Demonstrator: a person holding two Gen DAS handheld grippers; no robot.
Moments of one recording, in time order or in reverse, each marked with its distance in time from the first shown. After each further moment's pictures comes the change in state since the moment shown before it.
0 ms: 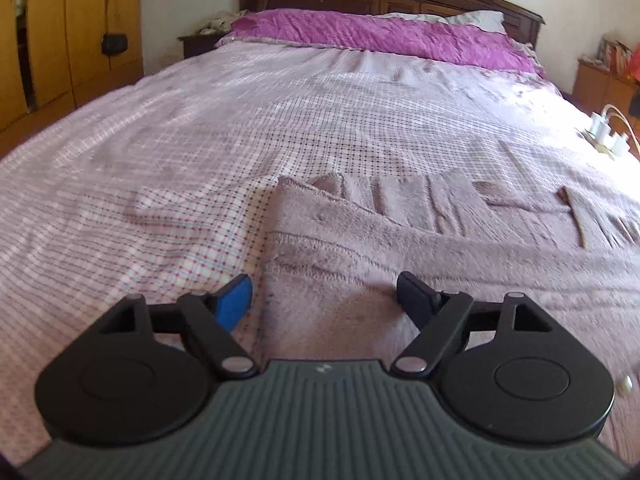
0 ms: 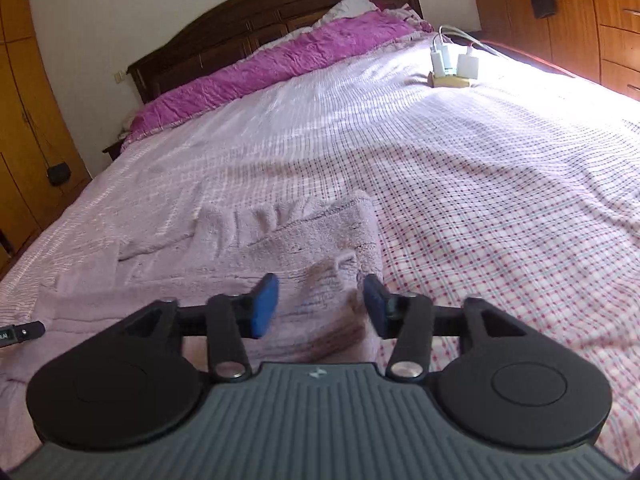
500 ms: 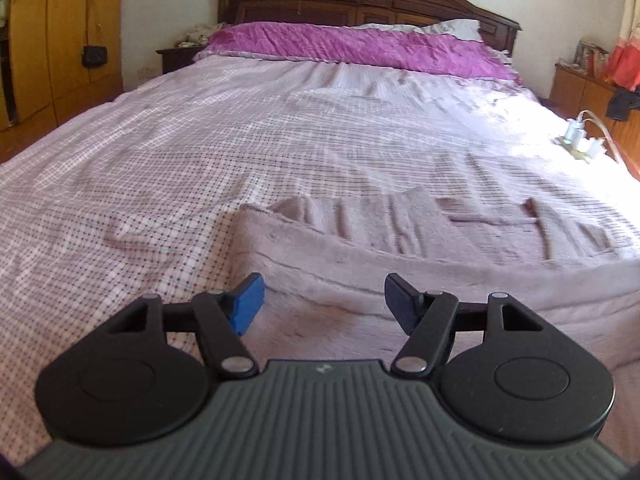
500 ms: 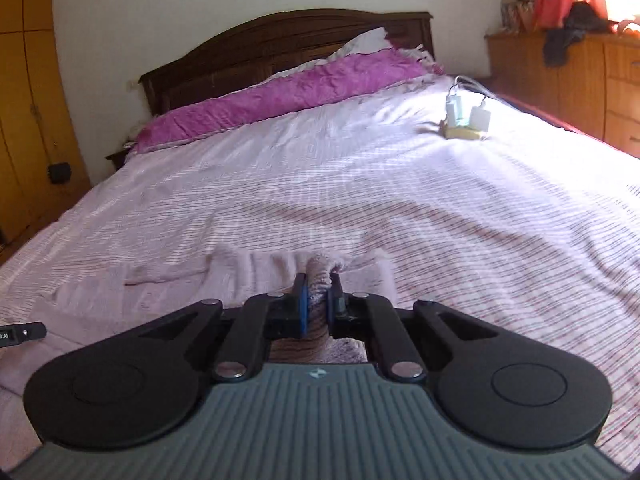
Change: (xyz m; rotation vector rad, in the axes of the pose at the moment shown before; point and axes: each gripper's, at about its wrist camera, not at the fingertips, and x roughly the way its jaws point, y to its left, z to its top) left arm 0.002 -0.014 0.009 0.008 -0.031 -0.040; right arm 0.003 0.028 0.018 -0.118 -0.091 -0.058
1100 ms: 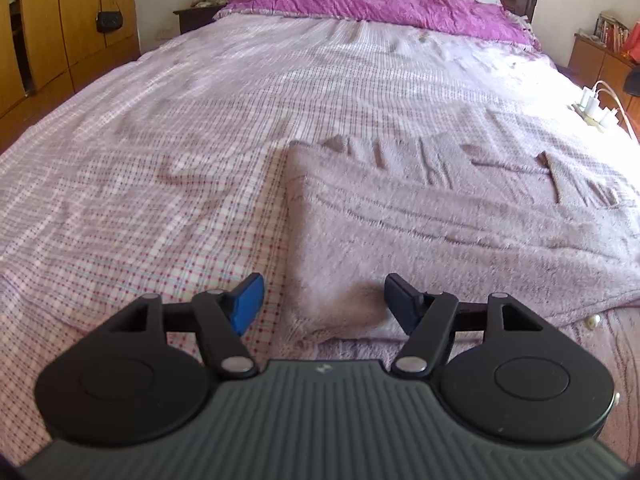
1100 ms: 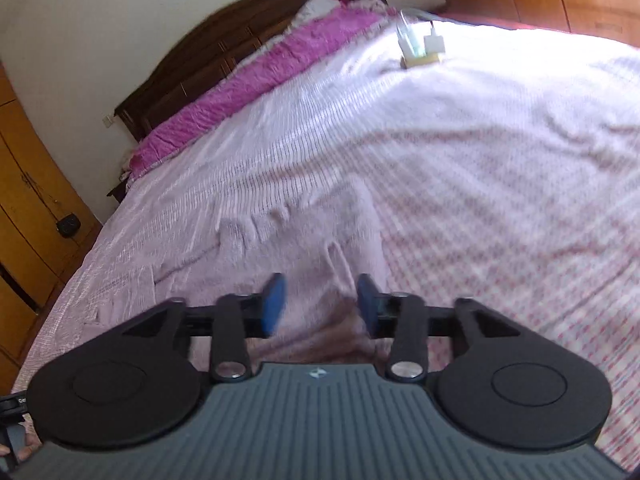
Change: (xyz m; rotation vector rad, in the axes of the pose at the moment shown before) left arm -0.041 0.023 -0.015 -0.012 0.135 0.023; right arm -0.051 -0.027 -0.033 0.299 0.071 0.068
